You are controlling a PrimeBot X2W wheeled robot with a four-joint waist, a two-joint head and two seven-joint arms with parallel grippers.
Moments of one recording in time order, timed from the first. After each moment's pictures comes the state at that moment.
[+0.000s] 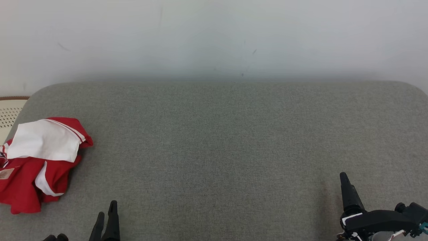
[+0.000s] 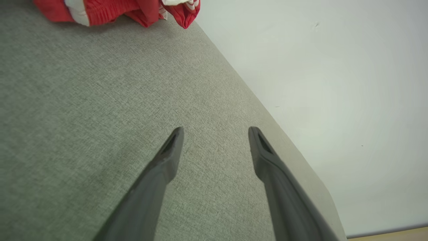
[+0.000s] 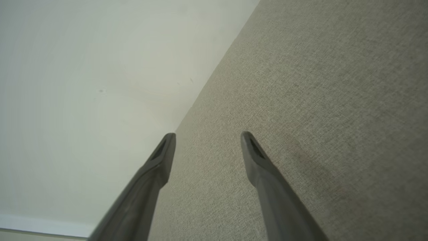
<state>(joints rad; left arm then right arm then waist) -0.12 0.04 0.02 0.27 -0.86 -0.08 -0.06 -0.14 -0.14 0.11 0.29 1.07 0.13 -0.05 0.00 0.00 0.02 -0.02</state>
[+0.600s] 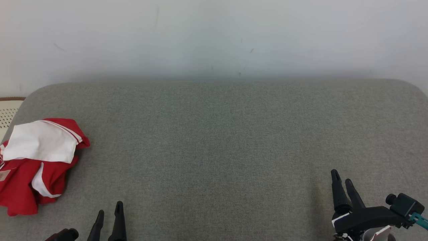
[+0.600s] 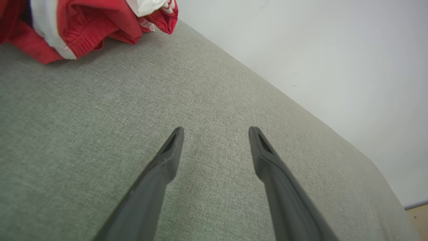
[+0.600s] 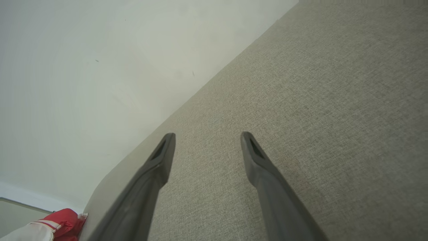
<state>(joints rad) -0.13 0.06 -0.03 0.27 -0.60 0.00 -0.12 -0.16 -0.18 0.18 0.31 0.84 0.13 -0.12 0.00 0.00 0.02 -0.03</state>
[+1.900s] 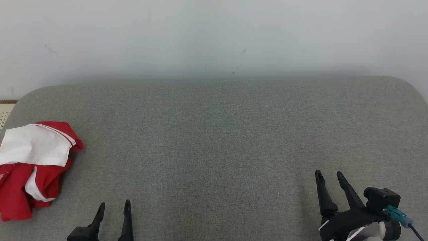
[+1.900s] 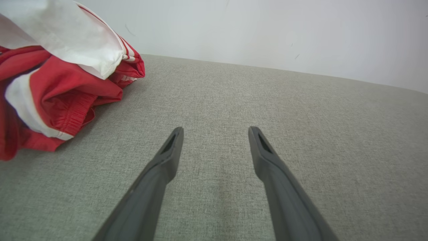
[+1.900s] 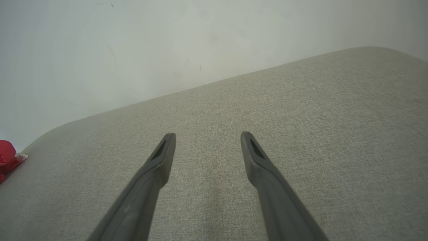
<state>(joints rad) -0.13 0.09 -0.11 0.25 -0.23 0.11 -0.21 -0.19 -0.21 0.27 0.37 0.46 0.13 -0.21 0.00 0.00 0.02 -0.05</state>
